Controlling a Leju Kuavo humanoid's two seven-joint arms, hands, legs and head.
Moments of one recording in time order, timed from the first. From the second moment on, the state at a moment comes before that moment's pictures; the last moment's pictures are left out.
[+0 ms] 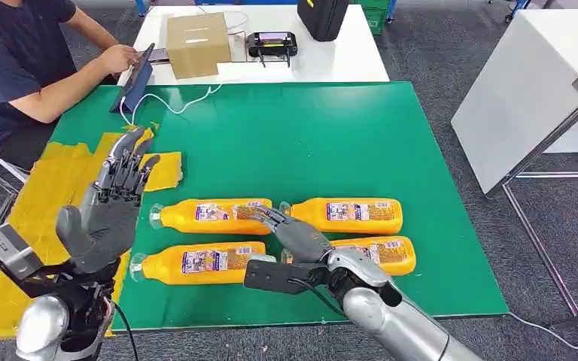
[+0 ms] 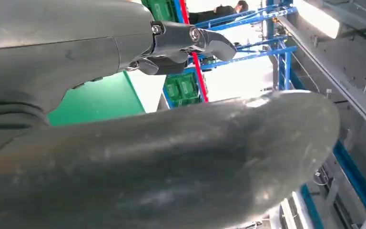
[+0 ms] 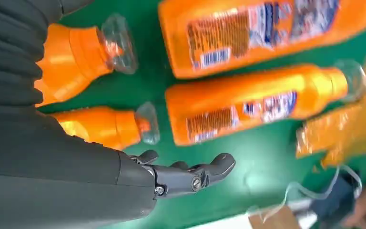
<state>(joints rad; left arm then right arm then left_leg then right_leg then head) -0.10 0.04 -0.21 -1.93 0.14 -0.19 -0.13 -0.38 -0.15 0.83 -1.52 0.43 0.20 0.25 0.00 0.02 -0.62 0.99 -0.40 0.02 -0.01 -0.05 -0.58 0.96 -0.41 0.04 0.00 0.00</state>
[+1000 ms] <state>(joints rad) -0.19 0.03 -0.29 -1.85 0.22 -0.22 -0.09 -0.61 0.03 1.10 -1.13 0.42 0.28 0.28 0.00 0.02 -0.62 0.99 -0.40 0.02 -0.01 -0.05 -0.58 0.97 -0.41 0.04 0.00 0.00</state>
